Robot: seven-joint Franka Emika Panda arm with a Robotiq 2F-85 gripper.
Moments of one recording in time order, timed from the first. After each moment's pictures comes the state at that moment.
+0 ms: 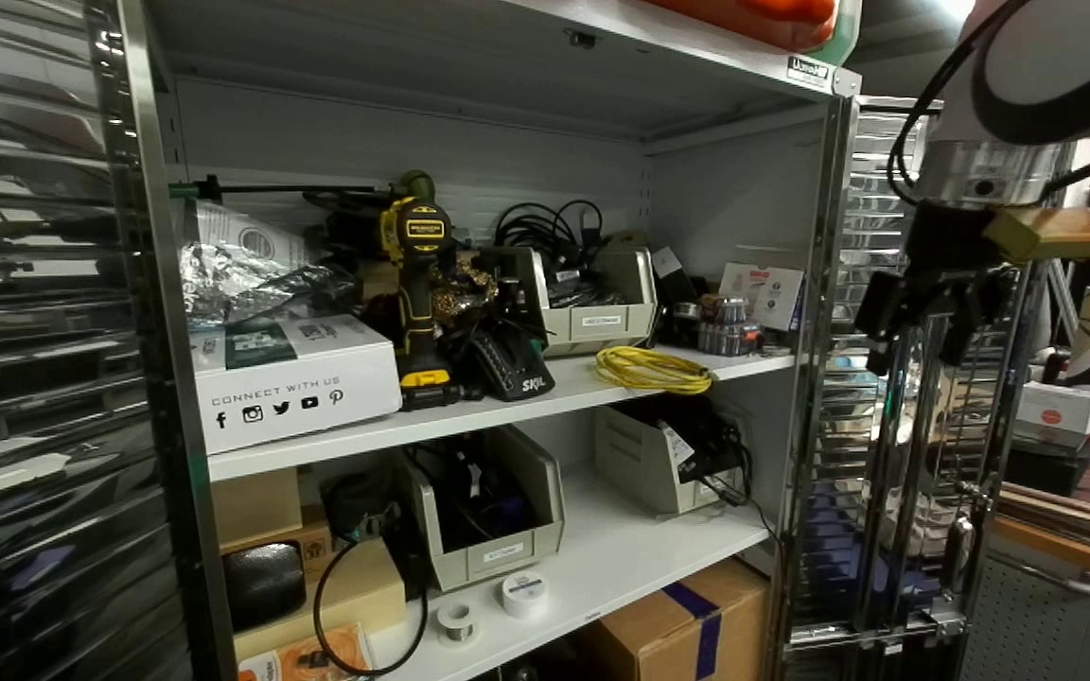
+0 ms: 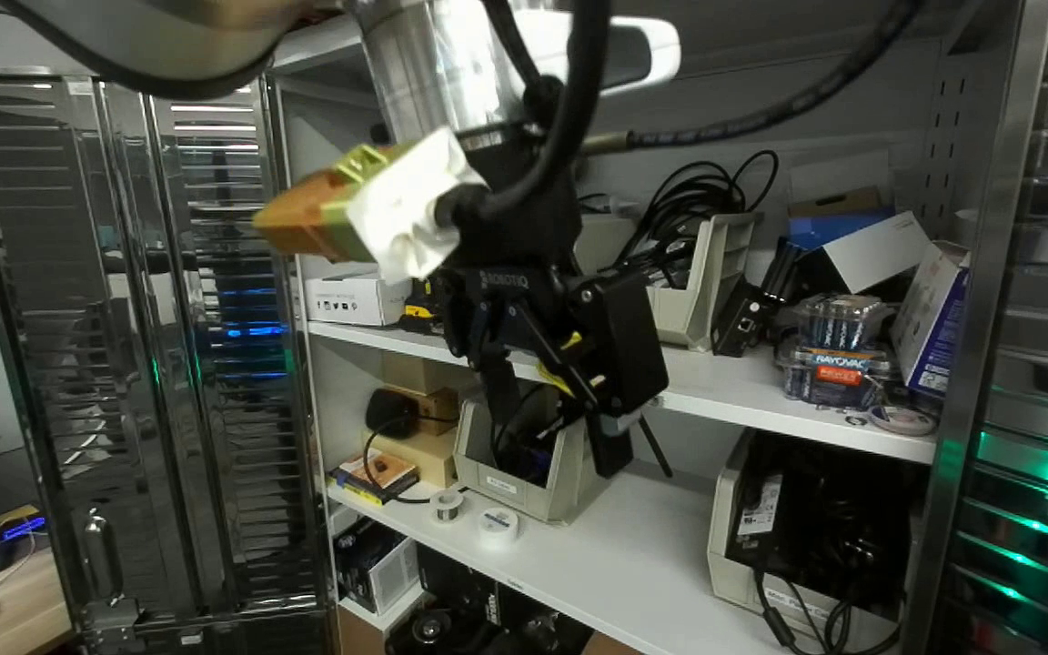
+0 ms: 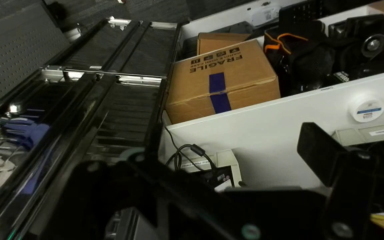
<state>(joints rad) -0.16 -0.54 -0.05 -2.39 -0.14 2.08 0.10</state>
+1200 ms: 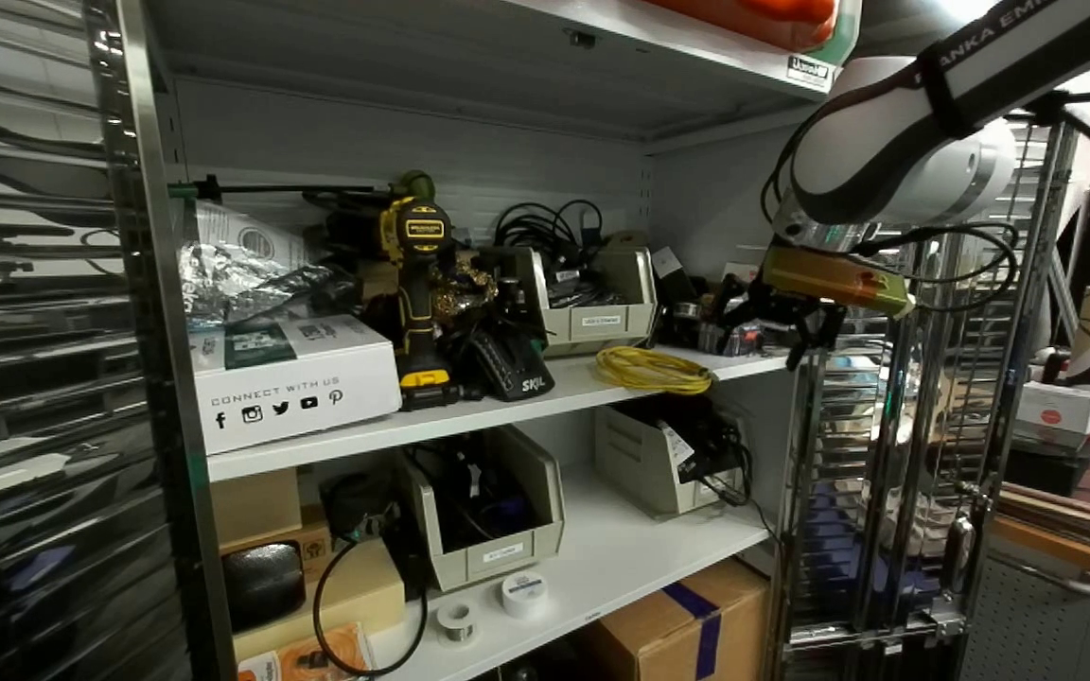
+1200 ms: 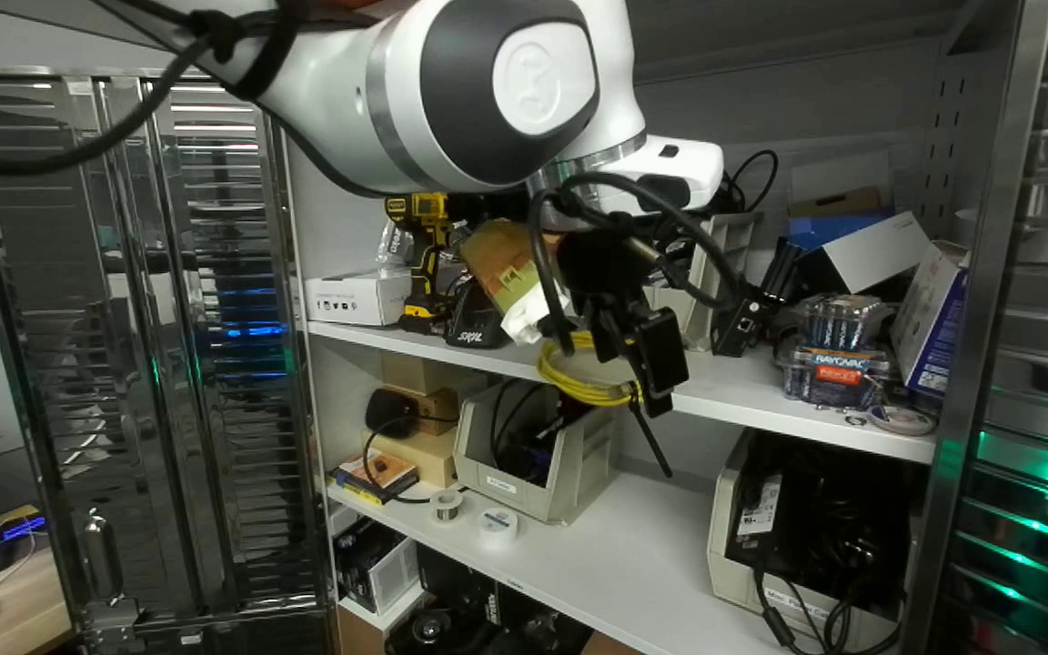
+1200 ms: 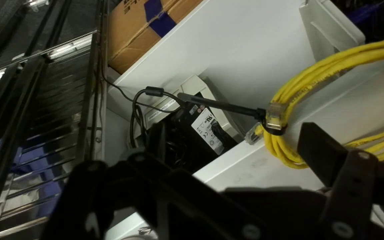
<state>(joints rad) -0.14 -0.14 -0.01 -2.16 0.00 2.43 0.49</state>
